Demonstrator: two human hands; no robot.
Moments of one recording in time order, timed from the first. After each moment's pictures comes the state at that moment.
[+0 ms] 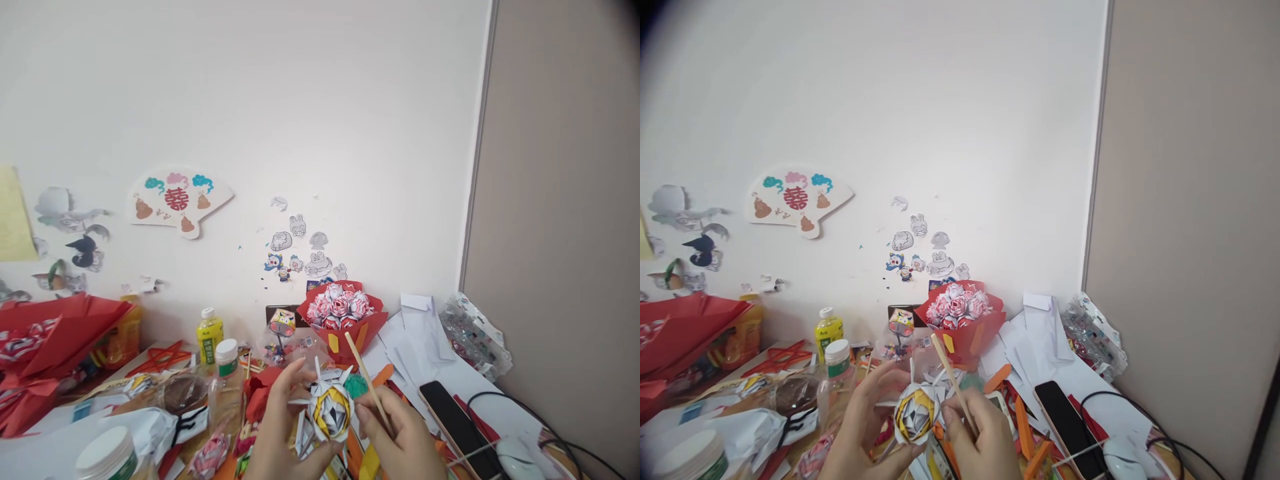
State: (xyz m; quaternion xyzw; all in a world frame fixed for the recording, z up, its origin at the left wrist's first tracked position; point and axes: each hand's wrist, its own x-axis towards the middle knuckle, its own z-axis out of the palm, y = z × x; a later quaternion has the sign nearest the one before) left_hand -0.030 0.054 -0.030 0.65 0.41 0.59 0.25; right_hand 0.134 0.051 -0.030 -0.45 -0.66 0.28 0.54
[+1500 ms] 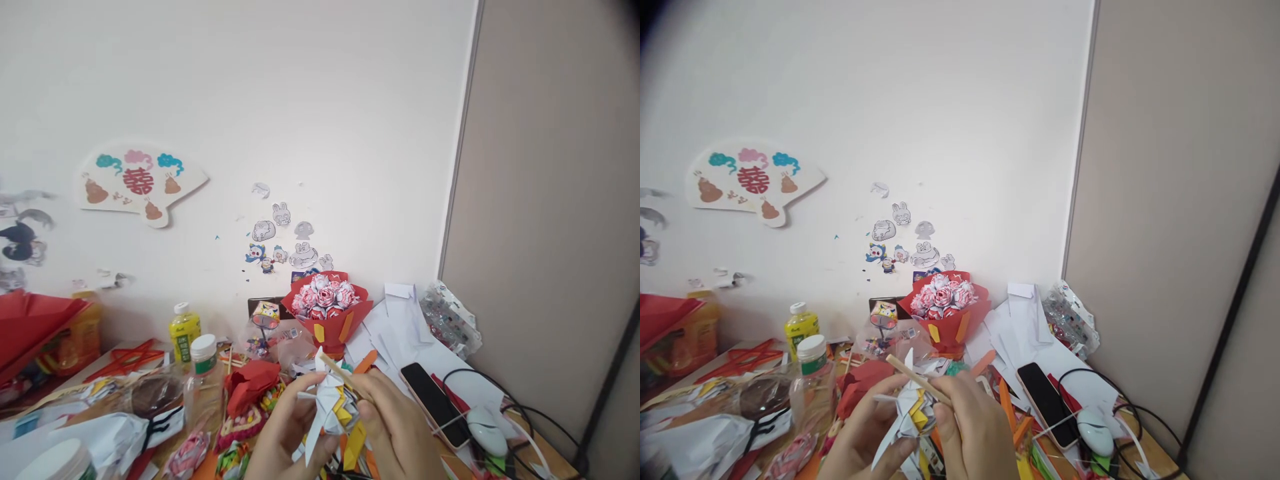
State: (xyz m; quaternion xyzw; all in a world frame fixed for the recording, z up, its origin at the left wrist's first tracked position) left_hand -0.014 0.042 -0.021 0.56 0.28 0.56 0.55; right_hand 0.142 0.031 -0.010 -0.40 -0.77 0.01 0.50
